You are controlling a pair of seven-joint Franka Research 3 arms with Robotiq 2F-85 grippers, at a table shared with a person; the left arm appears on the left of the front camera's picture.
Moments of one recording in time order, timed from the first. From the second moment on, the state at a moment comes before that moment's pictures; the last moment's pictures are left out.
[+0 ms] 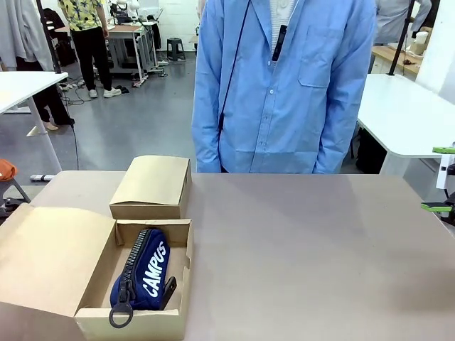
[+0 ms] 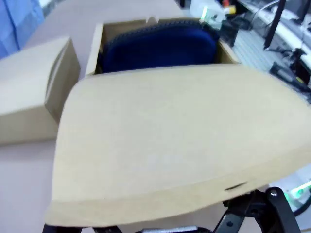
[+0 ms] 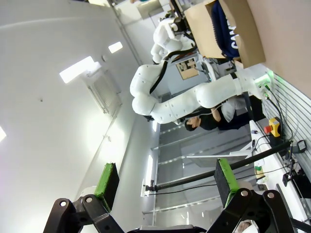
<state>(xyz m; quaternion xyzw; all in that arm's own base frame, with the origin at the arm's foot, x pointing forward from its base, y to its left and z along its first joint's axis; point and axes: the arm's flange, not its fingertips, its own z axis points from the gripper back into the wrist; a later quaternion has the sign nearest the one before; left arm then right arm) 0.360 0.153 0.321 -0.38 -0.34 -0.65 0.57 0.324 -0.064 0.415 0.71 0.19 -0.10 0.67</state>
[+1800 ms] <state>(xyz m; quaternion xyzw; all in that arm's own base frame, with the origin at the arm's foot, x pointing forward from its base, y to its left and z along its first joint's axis) 0.364 -0.091 0.301 -0.36 -0.34 -0.67 0.55 0.325 -0.064 0.414 0.71 0.19 -0.10 0.67</state>
